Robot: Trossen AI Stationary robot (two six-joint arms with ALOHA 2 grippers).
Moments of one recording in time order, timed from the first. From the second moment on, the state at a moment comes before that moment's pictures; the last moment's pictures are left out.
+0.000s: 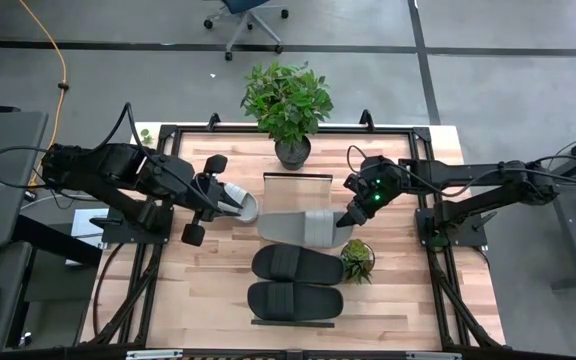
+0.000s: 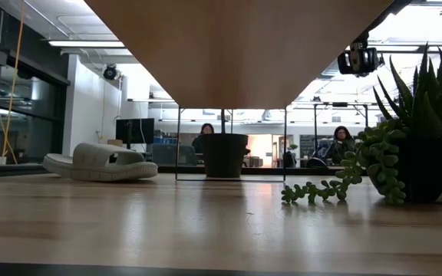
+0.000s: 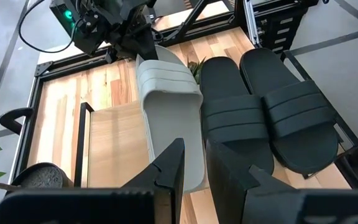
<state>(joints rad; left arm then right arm) -0.15 1.22 1.57 -0.98 -0.12 0.11 -0.08 1.14 0.89 -0.46 -0.49 0.93</state>
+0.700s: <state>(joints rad) -0.15 1.22 1.57 -0.98 -0.13 0.11 -0.09 1.22 0.89 -0.43 -0.51 0.91</state>
